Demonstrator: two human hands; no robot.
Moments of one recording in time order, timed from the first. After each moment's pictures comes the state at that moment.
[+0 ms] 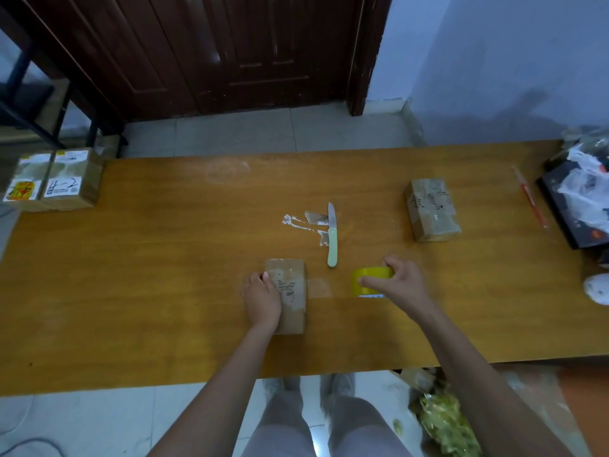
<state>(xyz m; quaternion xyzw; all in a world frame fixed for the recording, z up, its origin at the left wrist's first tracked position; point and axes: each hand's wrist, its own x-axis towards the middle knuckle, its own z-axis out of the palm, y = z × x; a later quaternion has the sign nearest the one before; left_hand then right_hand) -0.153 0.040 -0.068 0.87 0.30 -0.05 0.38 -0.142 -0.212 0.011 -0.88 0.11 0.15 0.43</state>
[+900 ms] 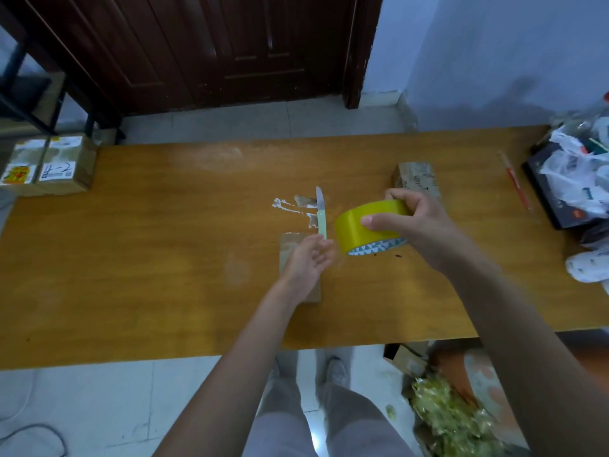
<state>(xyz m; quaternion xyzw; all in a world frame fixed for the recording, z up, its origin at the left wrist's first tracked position) -0.148 -0.045 0.006 0.47 0.25 -0.25 0.81 -0.139 -0.224 0.142 -0.76 -0.02 0.16 0.63</state>
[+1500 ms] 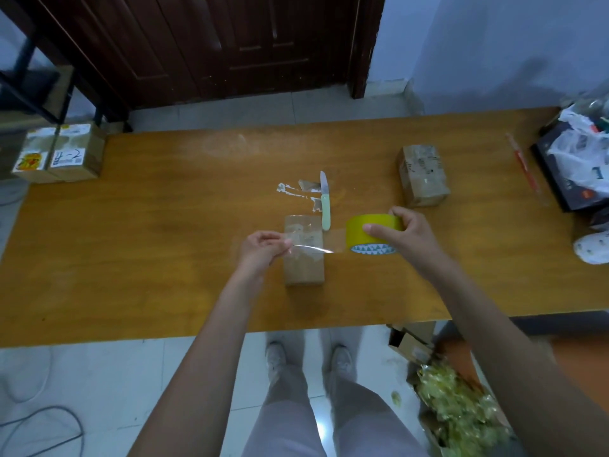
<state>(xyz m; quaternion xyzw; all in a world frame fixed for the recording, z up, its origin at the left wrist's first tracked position) -0.167 0.035 0.001 0.68 0.29 -0.18 0.65 -0.170 -0.235 0.066 -0.80 0.07 0.13 0.58</state>
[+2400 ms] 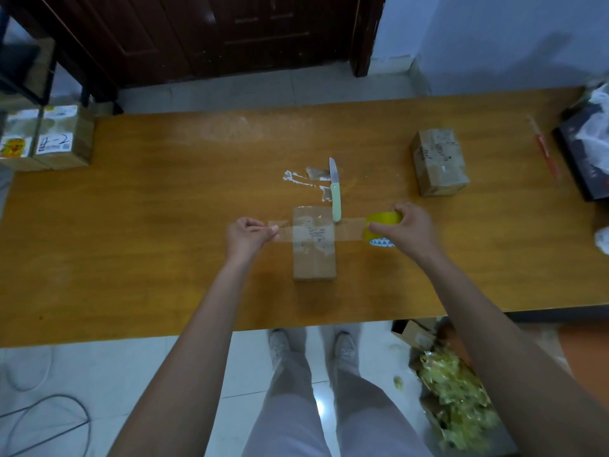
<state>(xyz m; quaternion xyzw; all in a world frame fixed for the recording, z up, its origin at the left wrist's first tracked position) -0.137 0.077 -0.035 0.76 0.32 -0.13 0.55 -0.139 -0.217 0.000 -0.92 0.14 0.12 0.35</state>
